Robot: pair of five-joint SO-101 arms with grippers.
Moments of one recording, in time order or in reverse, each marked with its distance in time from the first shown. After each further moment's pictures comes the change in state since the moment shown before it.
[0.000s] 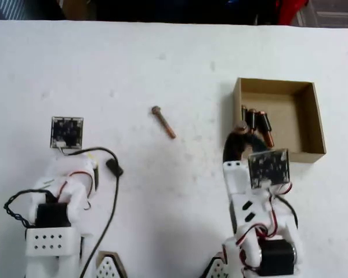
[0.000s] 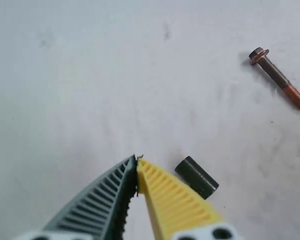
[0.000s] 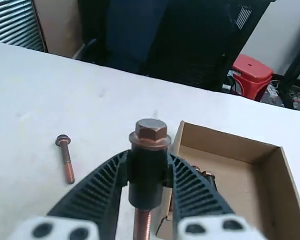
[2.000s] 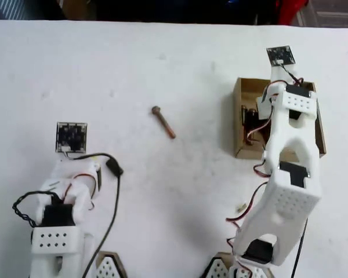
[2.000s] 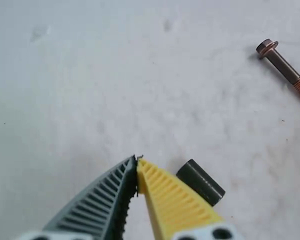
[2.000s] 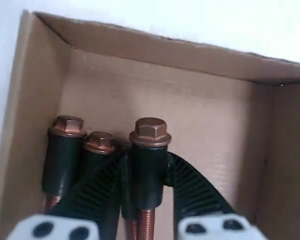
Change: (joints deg) left arm 0.0 0.0 7.7 -9.8 -0.1; right arm 19.2 125.0 -74.4 -2.5 12.8
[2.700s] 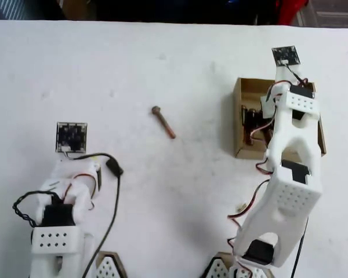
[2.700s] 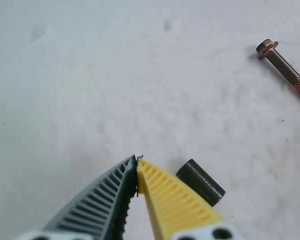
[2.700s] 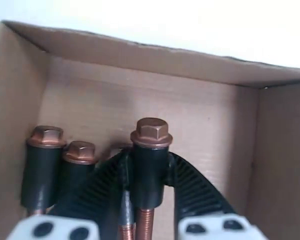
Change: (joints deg) left arm 0.0 0.0 0.0 0.0 0.0; right arm 0.4 5.1 -2.8 -1.1 0.2
